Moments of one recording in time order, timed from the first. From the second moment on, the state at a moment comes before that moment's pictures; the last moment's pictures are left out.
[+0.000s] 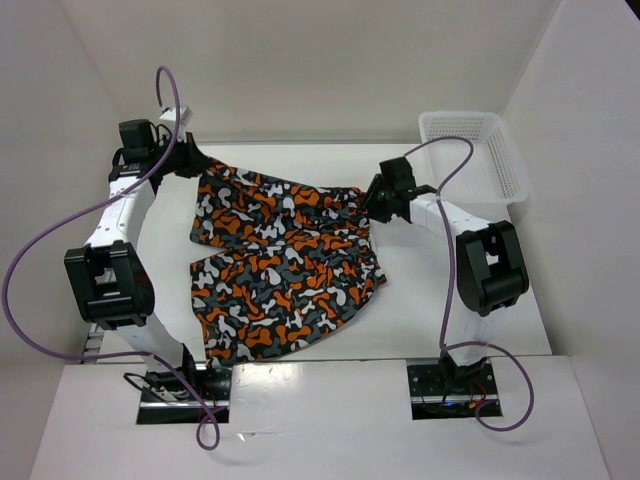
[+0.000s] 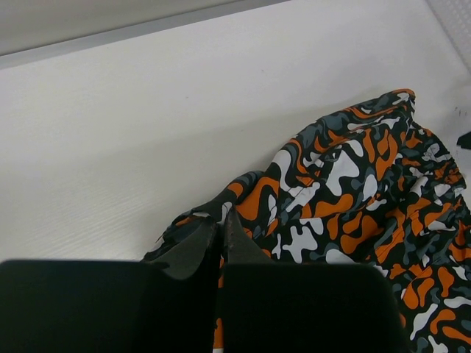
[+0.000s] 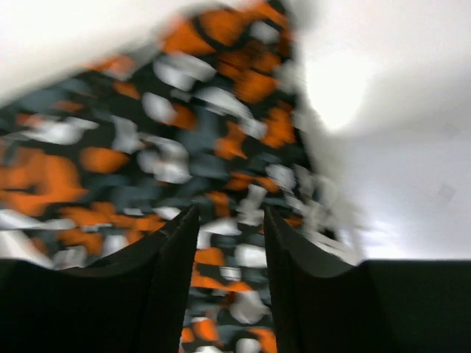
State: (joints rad) left arm 0.18 1.70 1.47 -0.28 0.66 0.07; right arm 0.32 1.78 1.21 -0.27 -0.01 0.78
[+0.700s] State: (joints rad) left arm 0.17 1.70 1.48 -0.30 0.66 0.07; right arm 0.16 2.11 1.42 -0.11 -0.42 1.01
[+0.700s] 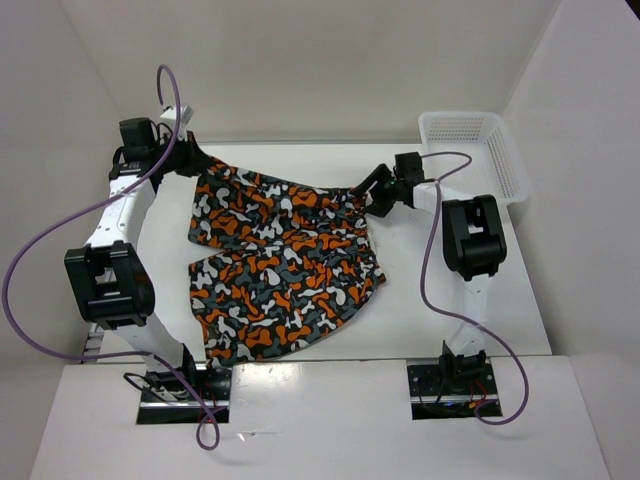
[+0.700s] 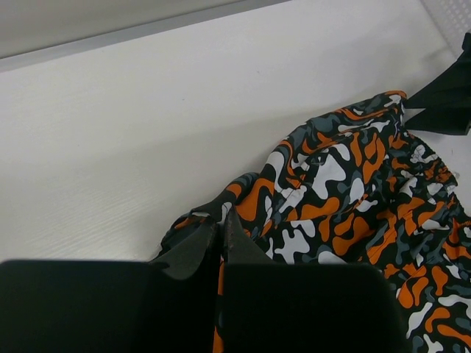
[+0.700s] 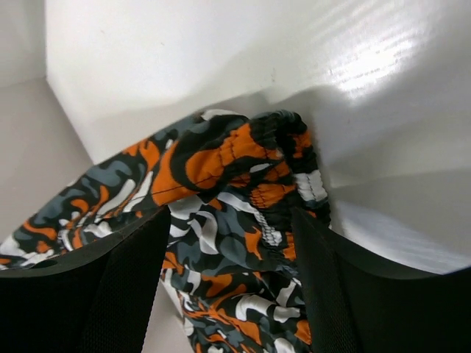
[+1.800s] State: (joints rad) left arm 0.17 1.70 1.48 -0.30 0.66 0.07; right arm 0.13 2.26 1.59 -0.06 -0.57 1.12
